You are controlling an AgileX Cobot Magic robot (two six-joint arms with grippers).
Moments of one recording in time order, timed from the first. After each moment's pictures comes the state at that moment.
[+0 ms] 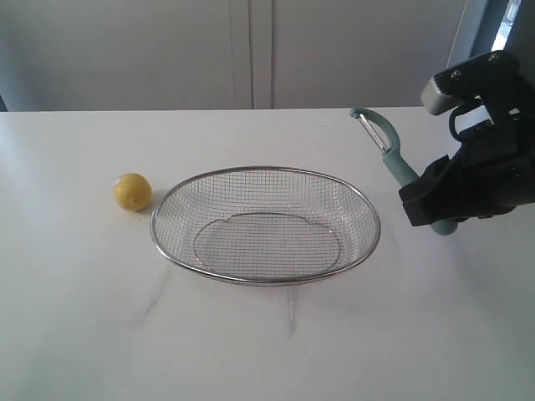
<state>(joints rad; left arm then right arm) -0.03 0.01 0.03 -0.15 0.39 0.16 0.18 1.23 -0.82 0.53 0.61 -0.75</state>
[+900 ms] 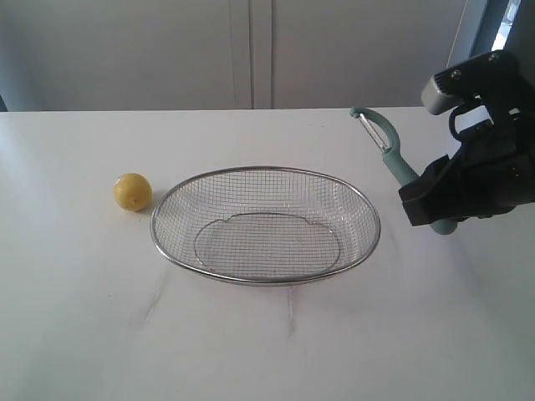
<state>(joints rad) -0.03 0.01 0.03 -0.15 0.39 0.16 0.18 1.23 -0.82 0.54 0.61 -0.75</state>
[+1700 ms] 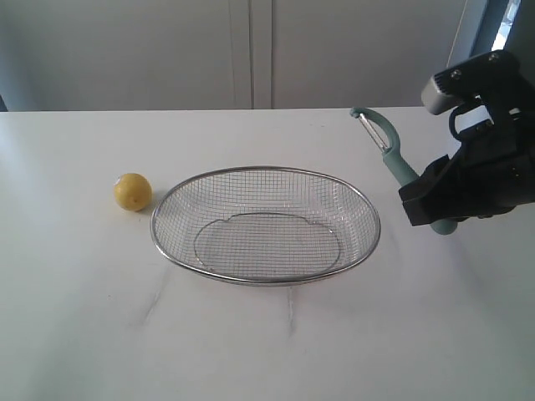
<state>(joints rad) -0.03 0.00 0.03 -0.15 0.06 0.16 0.18 1.23 -0.82 0.54 0.61 -0.75</state>
